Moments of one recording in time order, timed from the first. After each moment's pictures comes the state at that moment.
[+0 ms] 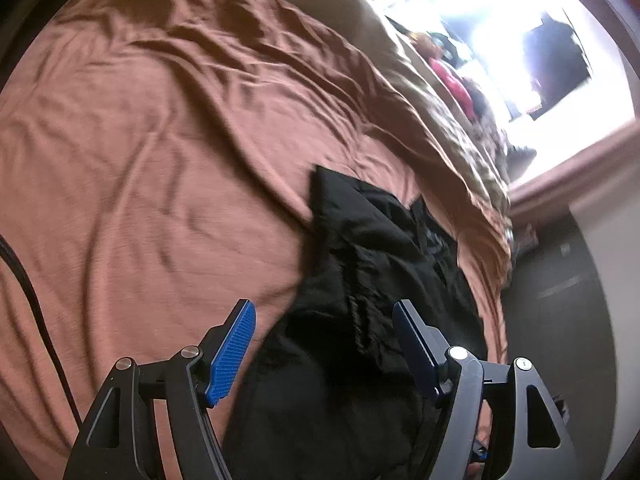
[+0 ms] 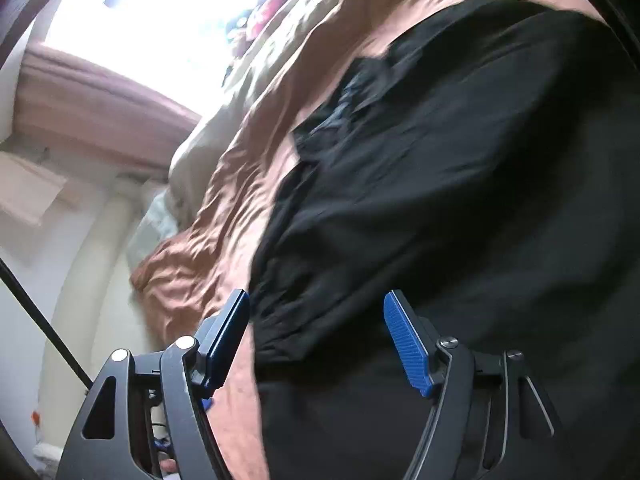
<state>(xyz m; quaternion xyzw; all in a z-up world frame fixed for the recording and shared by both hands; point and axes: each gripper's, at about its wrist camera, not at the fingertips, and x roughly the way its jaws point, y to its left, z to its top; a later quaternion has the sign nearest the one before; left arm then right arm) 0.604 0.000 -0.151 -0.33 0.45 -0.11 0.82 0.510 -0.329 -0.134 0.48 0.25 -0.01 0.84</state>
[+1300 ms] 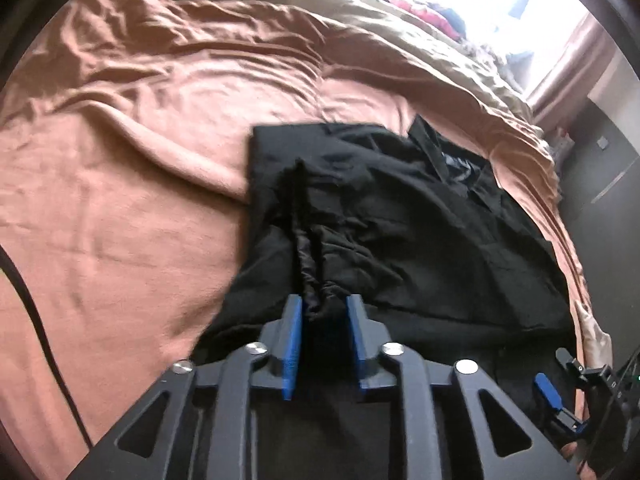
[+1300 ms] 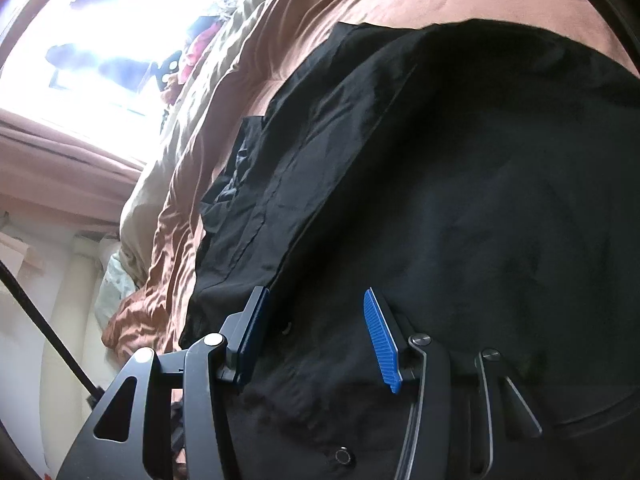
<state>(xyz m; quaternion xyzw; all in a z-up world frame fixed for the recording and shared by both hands) 0.645 -0.098 -0.176 -0.14 0.48 -0.09 0.86 0.472 -0.398 -0.169 0.52 0.25 -0.11 0.81</state>
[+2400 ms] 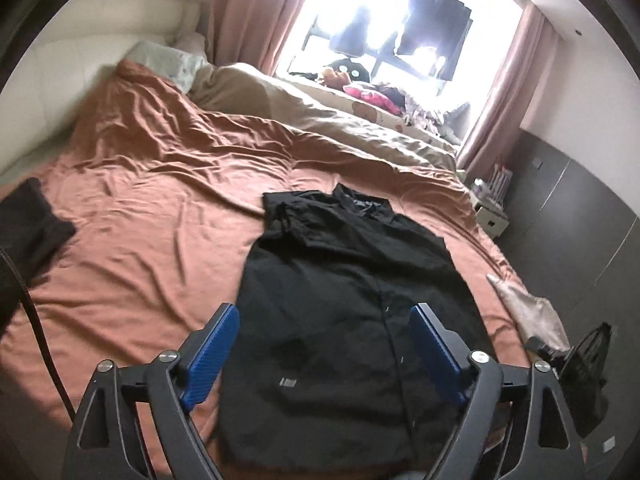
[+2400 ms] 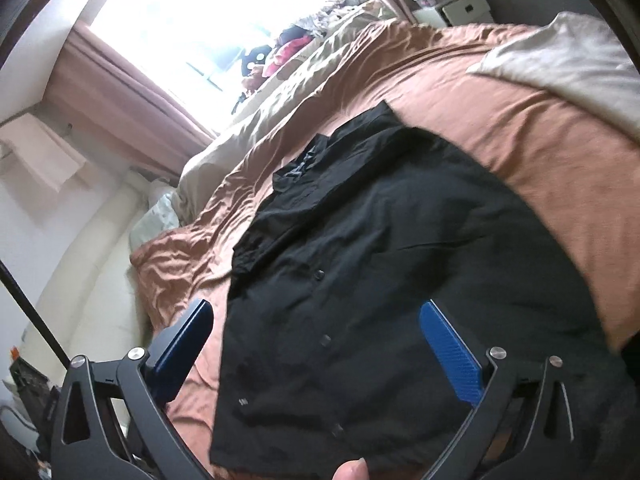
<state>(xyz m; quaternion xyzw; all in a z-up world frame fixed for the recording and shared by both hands) 0.309 -0.068 -0.014 -0.14 0.33 -0.12 0.93 0.208 -0.353 -0.108 0.39 0.22 -0.05 0.89</state>
